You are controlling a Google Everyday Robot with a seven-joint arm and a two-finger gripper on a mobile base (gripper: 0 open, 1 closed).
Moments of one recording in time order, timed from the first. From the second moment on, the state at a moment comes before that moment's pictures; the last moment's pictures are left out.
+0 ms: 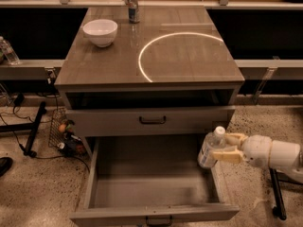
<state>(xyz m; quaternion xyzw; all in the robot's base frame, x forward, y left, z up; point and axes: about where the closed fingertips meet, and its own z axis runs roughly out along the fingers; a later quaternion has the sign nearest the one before) 0.513 -0.235 0.652 -0.38 0.74 0.29 0.48</state>
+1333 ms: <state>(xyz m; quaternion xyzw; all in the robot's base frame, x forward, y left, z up) 0.530 -0.223 0.856 -0.44 0.69 0.19 0.54</state>
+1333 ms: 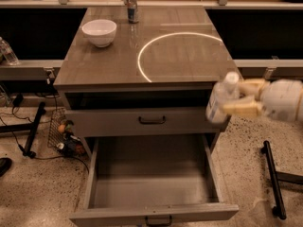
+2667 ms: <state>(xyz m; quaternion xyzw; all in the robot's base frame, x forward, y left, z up) 0.583 -0.196 1.001 -0.46 0.64 0.15 0.59</state>
